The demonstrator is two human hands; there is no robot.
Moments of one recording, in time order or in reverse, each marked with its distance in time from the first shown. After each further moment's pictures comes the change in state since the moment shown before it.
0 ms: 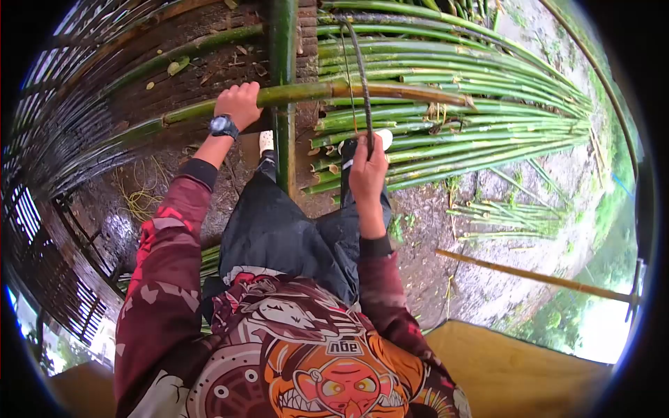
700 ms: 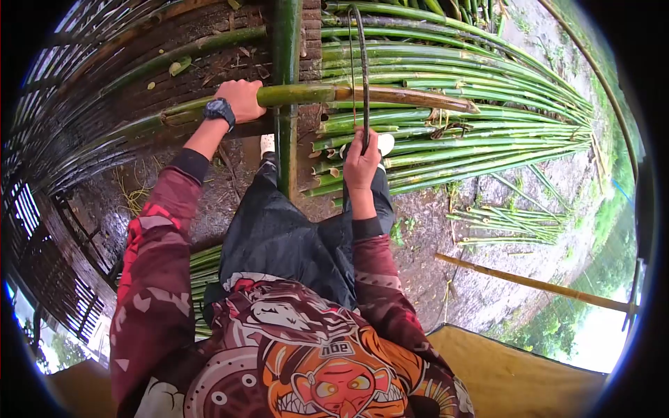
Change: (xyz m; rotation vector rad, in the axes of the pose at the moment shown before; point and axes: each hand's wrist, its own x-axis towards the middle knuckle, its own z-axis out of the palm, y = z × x) left_hand 0.040 -0.013 -0.033 -0.081 -0.512 -0.026; right_hand 0.021 0.027 0.032 0.101 0.021 -0.003
